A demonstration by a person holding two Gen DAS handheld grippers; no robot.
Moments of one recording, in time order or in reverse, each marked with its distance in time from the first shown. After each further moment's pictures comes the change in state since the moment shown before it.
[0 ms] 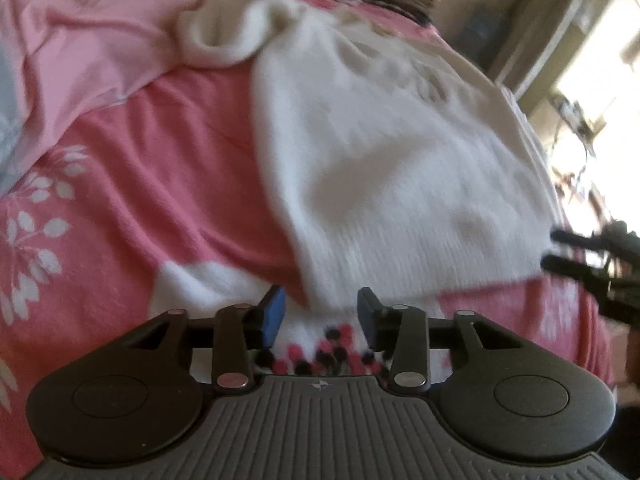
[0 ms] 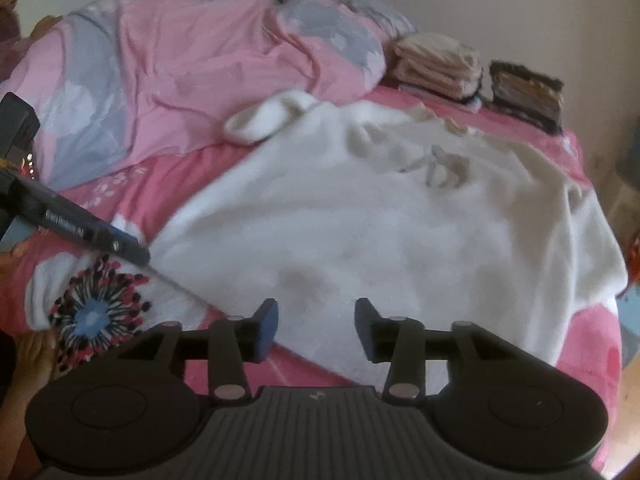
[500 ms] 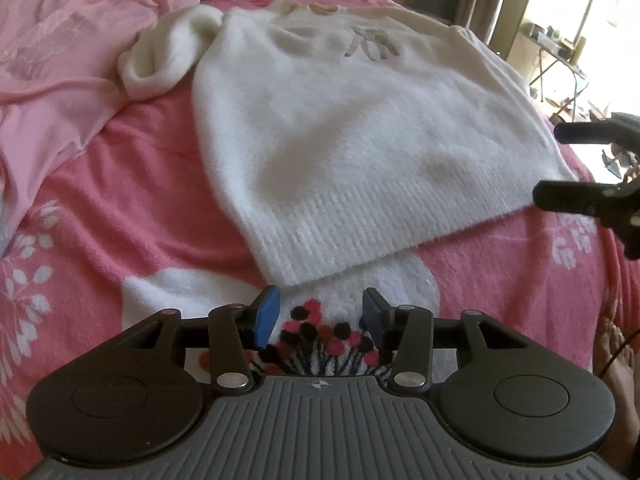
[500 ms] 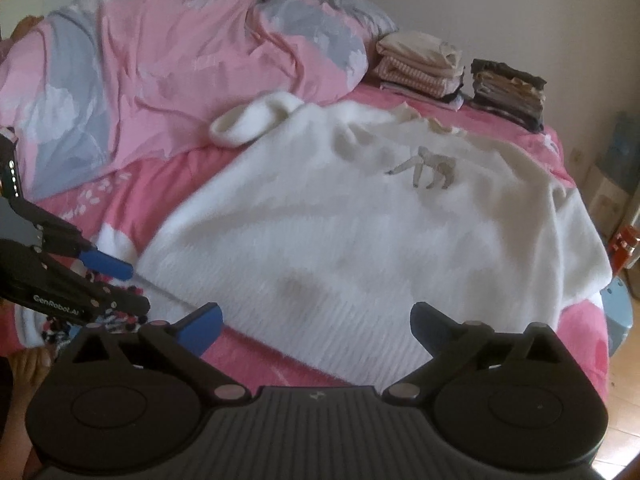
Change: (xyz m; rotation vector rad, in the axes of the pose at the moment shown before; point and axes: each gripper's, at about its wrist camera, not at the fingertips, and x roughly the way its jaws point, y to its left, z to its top) left arm 0.006 -0.038 -0.014 0.226 0.005 0.070; right arm 0.005 0.013 0.010 0.034 0.032 -0.070
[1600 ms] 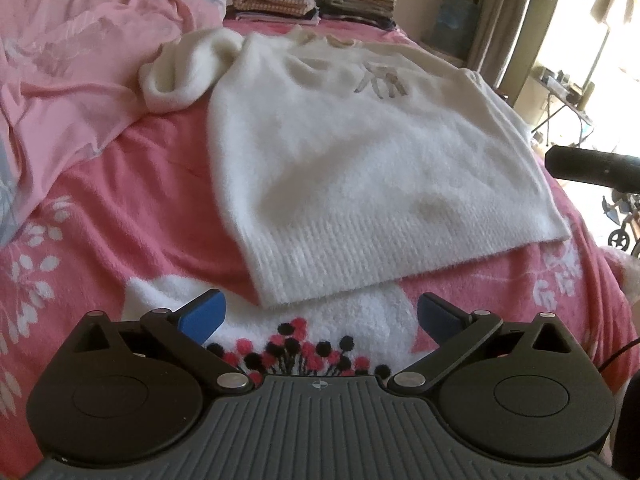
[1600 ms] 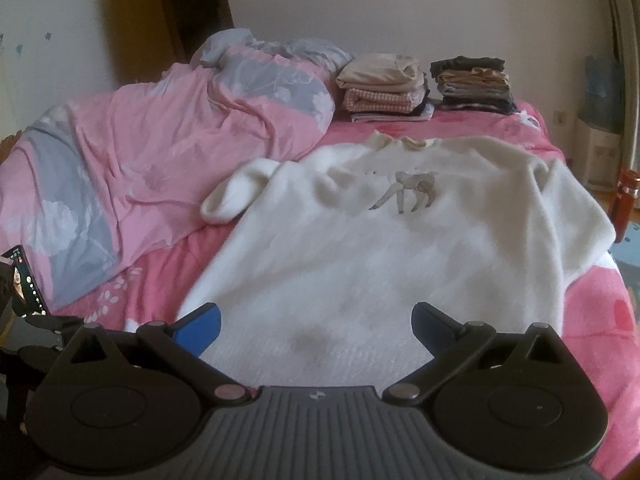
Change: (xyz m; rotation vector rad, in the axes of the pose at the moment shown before) left arm -0.015 -0.009 0.002 -0.093 -0.092 0.001; right arm -0.027 -0.032 0.008 0.276 -0.144 0.072
